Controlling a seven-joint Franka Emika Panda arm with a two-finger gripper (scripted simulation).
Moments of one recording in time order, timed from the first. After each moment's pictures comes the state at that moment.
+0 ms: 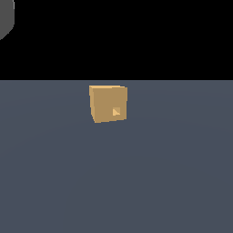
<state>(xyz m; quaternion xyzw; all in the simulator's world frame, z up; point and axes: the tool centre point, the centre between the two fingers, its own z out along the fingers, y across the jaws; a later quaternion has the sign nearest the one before) -0.124 -0.311 0.066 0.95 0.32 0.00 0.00</state>
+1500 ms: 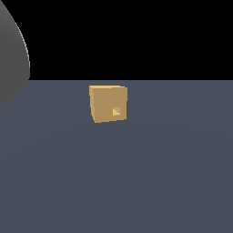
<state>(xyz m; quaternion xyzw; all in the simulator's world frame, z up) -0.125 -0.311 0.016 0.95 0.32 0.00 0.00</state>
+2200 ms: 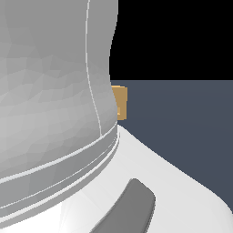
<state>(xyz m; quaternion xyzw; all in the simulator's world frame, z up) -0.044 -0.244 0.022 0.89 0.45 0.00 0.00</state>
